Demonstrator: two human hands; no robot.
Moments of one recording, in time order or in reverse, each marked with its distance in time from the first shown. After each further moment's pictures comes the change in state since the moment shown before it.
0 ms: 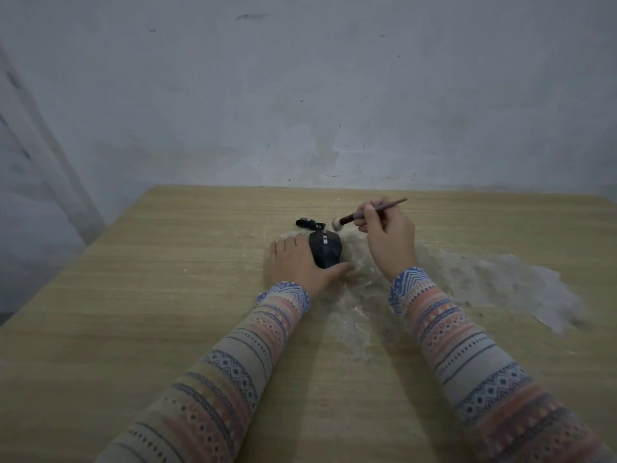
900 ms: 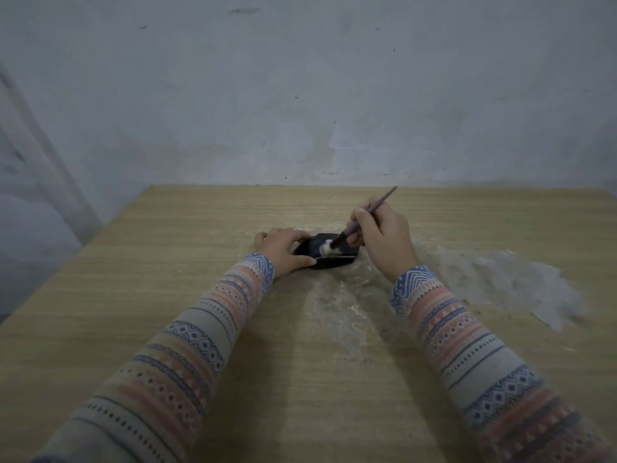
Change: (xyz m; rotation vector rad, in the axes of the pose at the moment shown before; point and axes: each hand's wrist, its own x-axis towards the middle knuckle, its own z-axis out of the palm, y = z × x) left_hand 0.031 -0.025 -0.031 -0.070 -0.316 0.177; right_hand -0.001 0.000 -0.007 0.058 -0.180 -0.008
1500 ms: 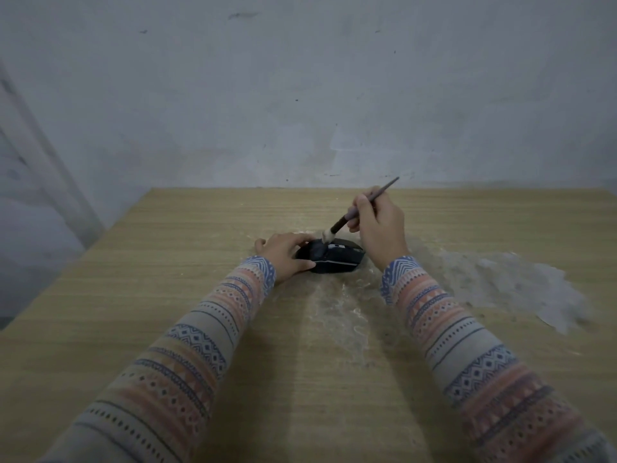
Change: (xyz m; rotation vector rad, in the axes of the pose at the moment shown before) left_hand 0.002 -0.001 0.002 -0.018 -0.022 -0.019; right_hand 0.022 0.004 0.014 -0.013 0.135 -0.014
